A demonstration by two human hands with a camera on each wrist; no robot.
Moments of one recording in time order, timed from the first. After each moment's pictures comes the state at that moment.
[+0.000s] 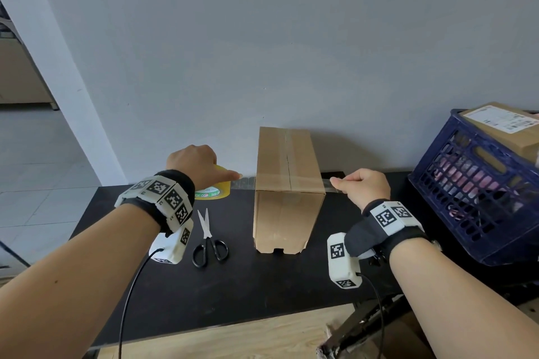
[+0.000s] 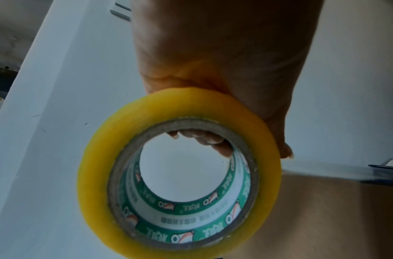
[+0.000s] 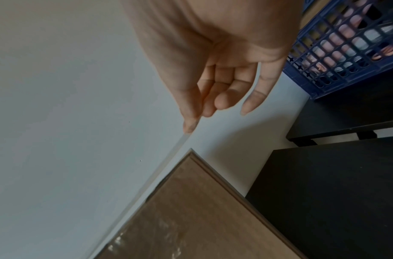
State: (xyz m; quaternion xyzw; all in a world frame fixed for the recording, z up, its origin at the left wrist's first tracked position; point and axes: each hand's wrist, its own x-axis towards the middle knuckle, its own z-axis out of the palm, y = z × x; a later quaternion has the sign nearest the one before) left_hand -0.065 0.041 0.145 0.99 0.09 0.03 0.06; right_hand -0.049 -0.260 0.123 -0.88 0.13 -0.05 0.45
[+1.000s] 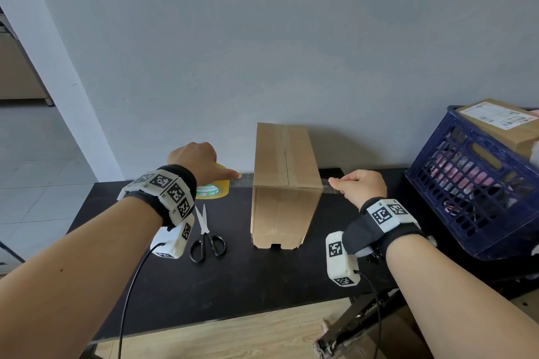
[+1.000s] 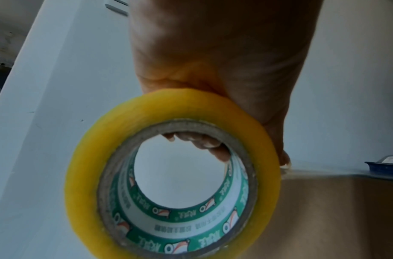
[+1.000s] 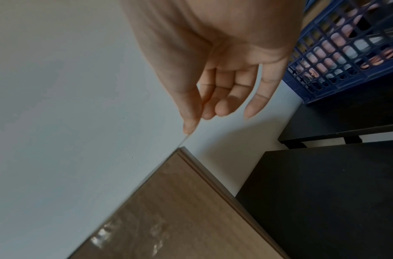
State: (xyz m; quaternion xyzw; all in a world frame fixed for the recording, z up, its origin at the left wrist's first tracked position) left_hand -0.064 0.037 0.143 0.99 0.09 0.00 0.08; right_hand -0.047 -0.263 0.115 -0.88 0.15 -0.03 0.45
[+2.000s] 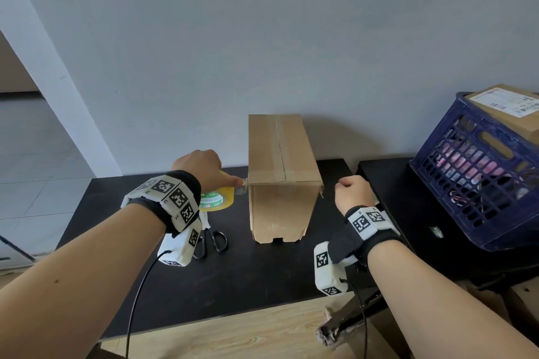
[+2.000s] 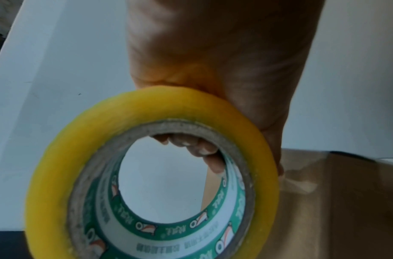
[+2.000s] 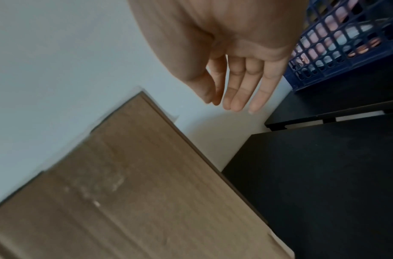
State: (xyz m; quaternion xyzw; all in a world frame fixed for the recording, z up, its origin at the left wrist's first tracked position) left_hand -0.059 0.031 0.122 0.99 0.08 -0.07 0.09; right_hand -0.054 -0.237 0.090 -0.91 0.19 -0.02 0.37
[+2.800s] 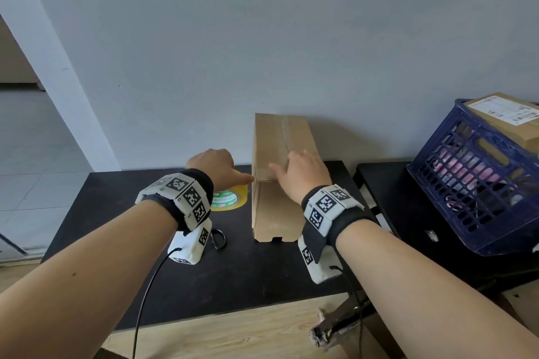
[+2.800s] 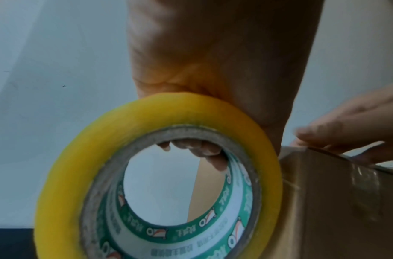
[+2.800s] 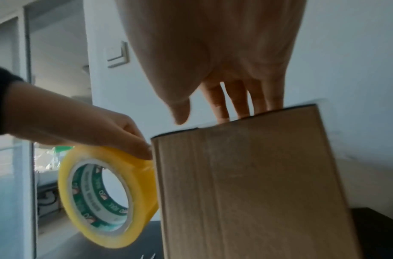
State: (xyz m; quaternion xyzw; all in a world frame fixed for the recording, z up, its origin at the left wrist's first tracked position) left_hand -0.060 0.014 0.121 0.99 0.07 -0.06 0.10; right_hand -0.060 -0.158 0.133 -0.99 -0.09 0.00 0.10
